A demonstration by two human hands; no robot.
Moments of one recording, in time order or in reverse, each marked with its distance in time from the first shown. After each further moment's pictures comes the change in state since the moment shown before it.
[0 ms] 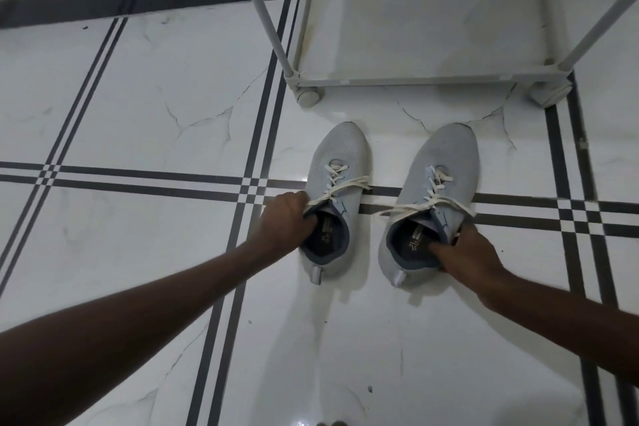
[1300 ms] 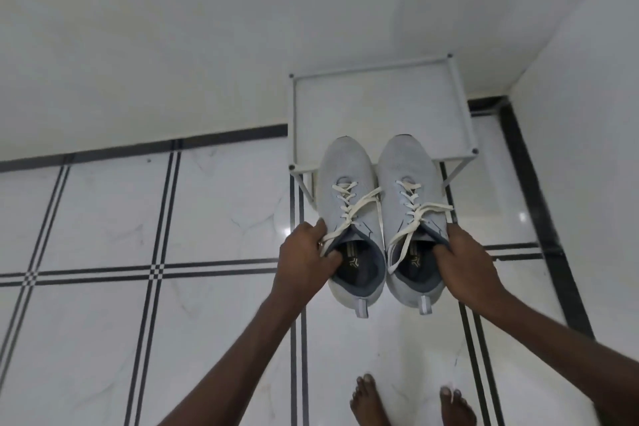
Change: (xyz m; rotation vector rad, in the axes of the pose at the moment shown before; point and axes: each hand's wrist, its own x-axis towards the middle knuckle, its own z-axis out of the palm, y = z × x) left_hand -0.132 0.145 -0.473 -0.304 0.016 0.132; right_hand -0.337 -0.316 -0.243 -0.209 0.242 -0.245
